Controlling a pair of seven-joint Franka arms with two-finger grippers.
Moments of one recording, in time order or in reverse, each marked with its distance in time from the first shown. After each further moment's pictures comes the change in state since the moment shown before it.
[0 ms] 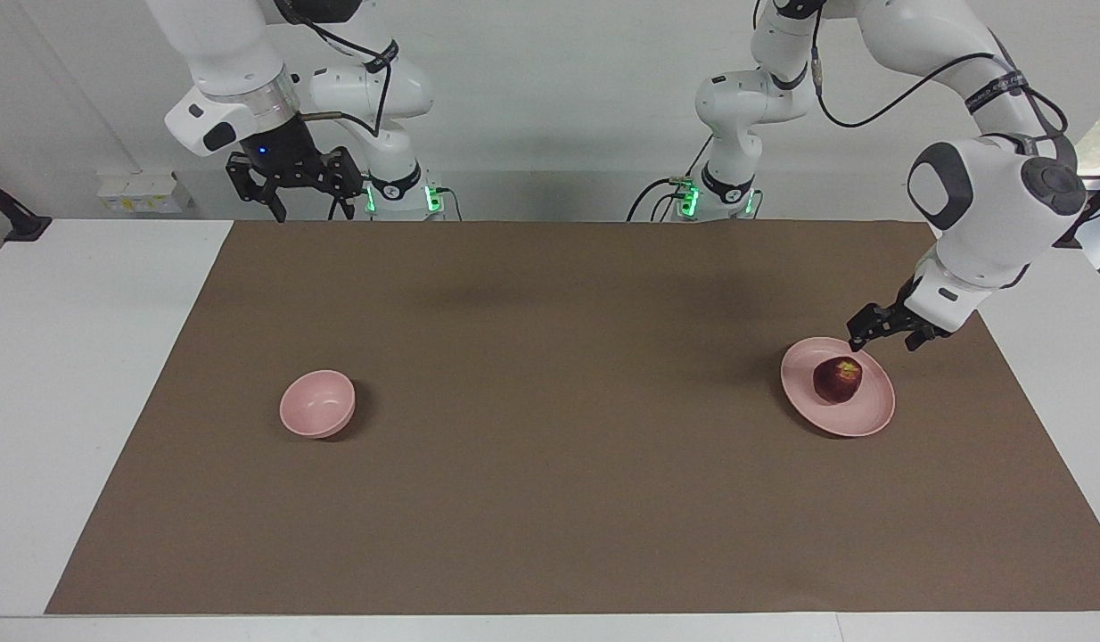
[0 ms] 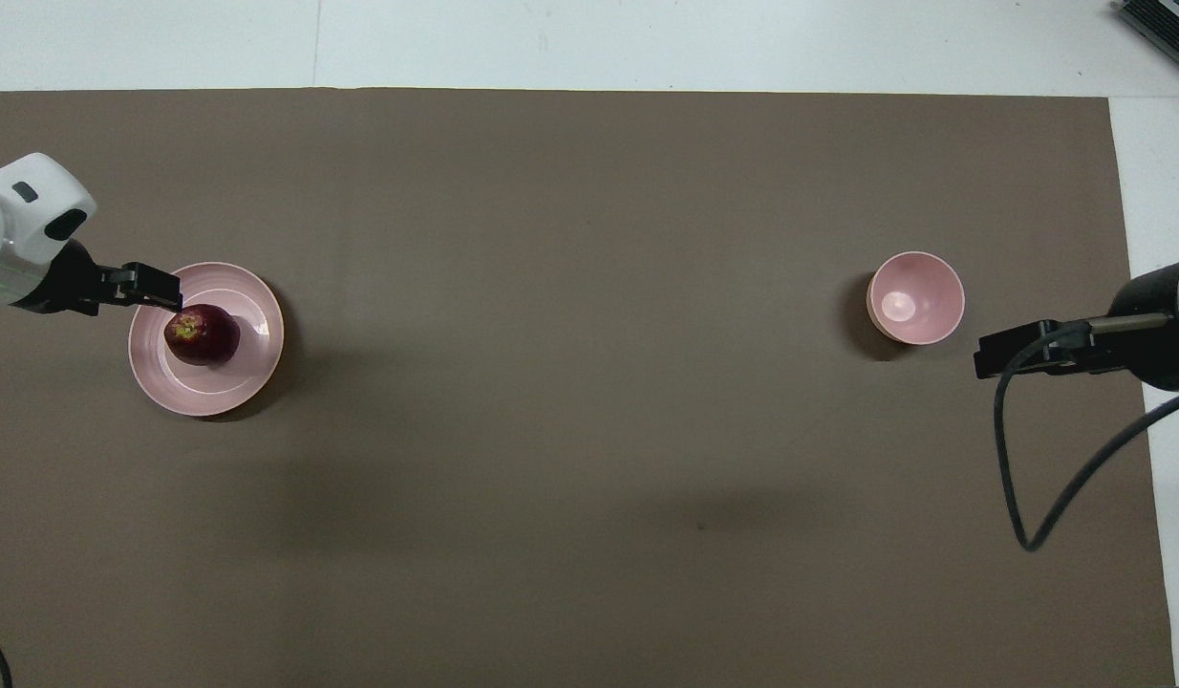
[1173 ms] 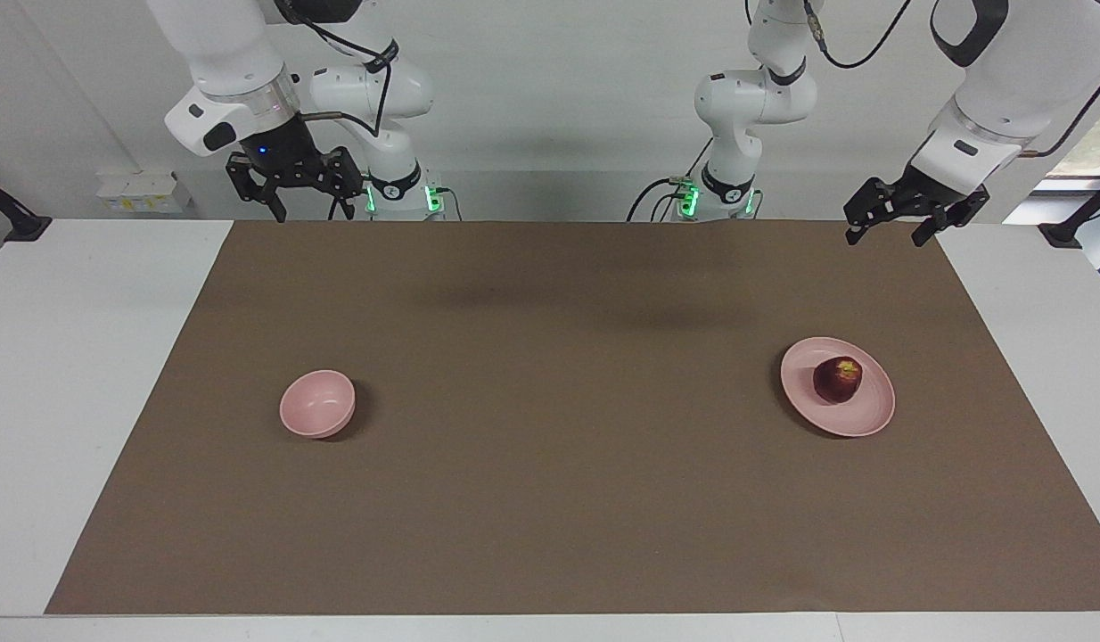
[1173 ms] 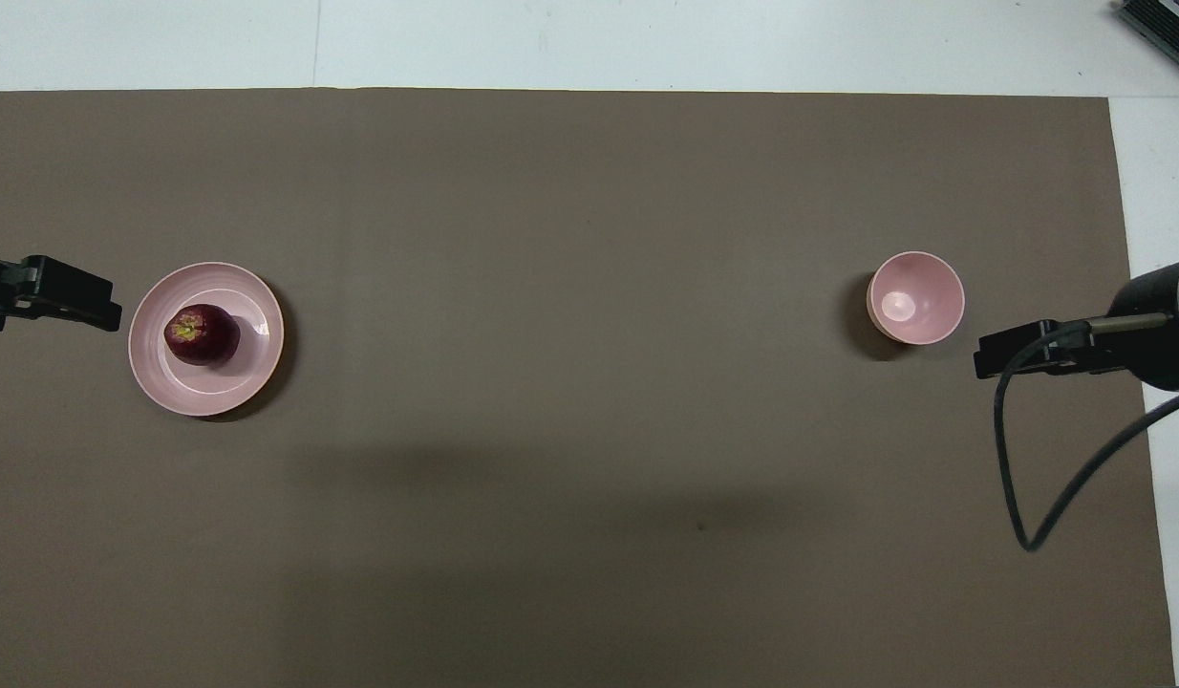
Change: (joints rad) left arm -0.101 -0.134 -0.005 0.358 0.000 -0.543 -0.079; right arm 0.000 0.000 0.000 0.000 0.000 0.000 0.000
